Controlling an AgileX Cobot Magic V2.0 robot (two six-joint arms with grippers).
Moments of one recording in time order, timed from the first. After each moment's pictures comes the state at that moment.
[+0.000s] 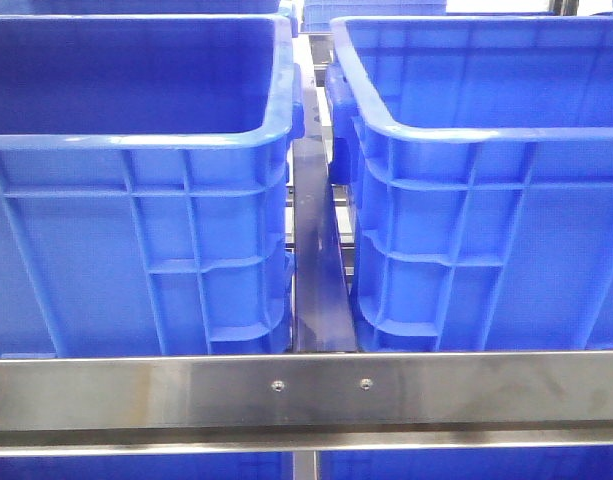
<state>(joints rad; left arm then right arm) -0.44 0.97 -1.05 0.05 0.78 -0.08 0.20 0.39 -0.38 1.78 -0.04 -1.61</state>
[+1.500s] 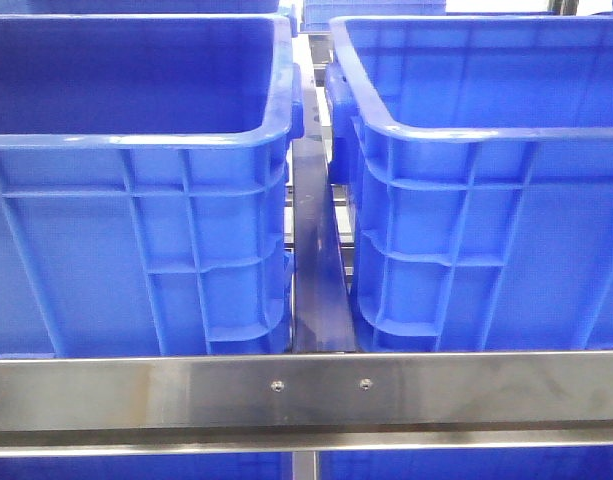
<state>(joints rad) -0.79 0.97 -1.05 0.03 0.78 0.01 0.24 1.07 -0.68 1.78 1.03 -1.26</state>
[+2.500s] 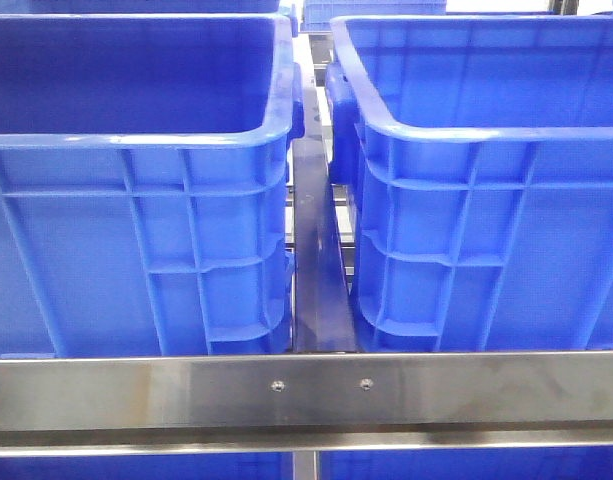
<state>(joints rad) -0.79 0.97 -1.05 0.03 0.78 0.01 0.57 1.51 -1.10 1.78 0.87 -1.19</state>
